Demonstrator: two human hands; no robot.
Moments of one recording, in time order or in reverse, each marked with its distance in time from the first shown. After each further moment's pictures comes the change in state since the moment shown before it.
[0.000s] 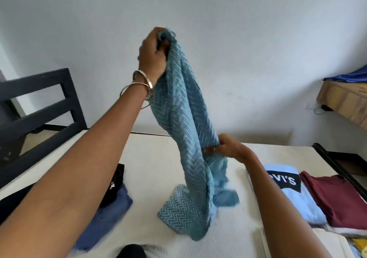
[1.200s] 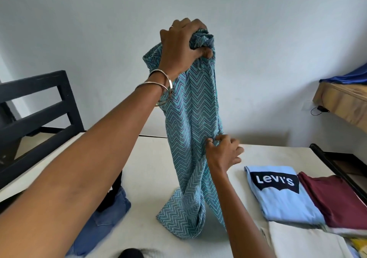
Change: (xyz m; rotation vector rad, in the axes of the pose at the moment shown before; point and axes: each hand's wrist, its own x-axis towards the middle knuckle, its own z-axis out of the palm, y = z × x) left_hand 0.009 0.056 0.030 0.339 -0.088 0.326; right_hand -0.002 -0.037 0.072 0.048 0.957 0.364
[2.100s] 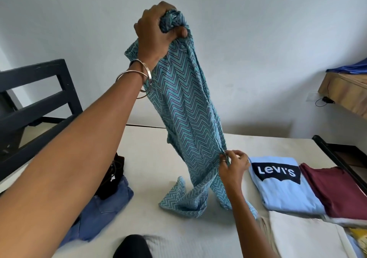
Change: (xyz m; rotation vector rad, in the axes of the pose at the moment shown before) left_hand -0.013 -0.050 -0.017 -0.147 0.153 -0.185; right_hand -0.005 0.106 0.007 0.094 -0.083 -0.134
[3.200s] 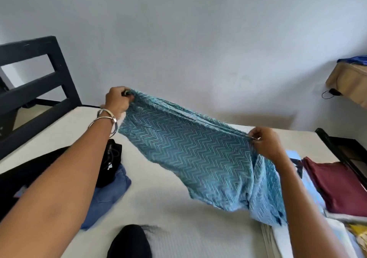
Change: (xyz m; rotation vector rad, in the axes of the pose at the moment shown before) left_hand -0.157 -0.203 -0.023 0.117 -0.318 -0.845; right_hand 0.115 -0.002 -0.070 -0.314 -0.361 -0.167
